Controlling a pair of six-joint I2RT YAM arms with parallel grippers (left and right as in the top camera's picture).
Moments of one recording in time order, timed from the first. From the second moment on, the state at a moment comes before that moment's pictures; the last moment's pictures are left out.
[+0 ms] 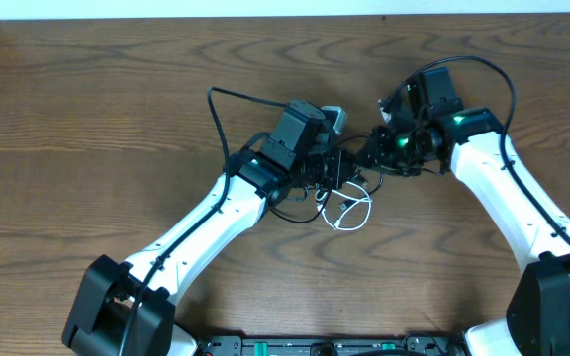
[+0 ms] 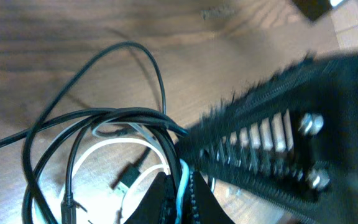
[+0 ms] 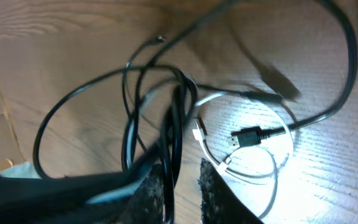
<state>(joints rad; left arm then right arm) -0.60 1.60 1.12 -0.34 0.39 -0.49 0.28 1.66 1.26 -0.82 -0.53 0.46</state>
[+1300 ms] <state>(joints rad) -0.15 1.24 1.12 -0.54 0.41 -0.34 -0.02 1.66 0.93 -0.56 -0.40 0.33</state>
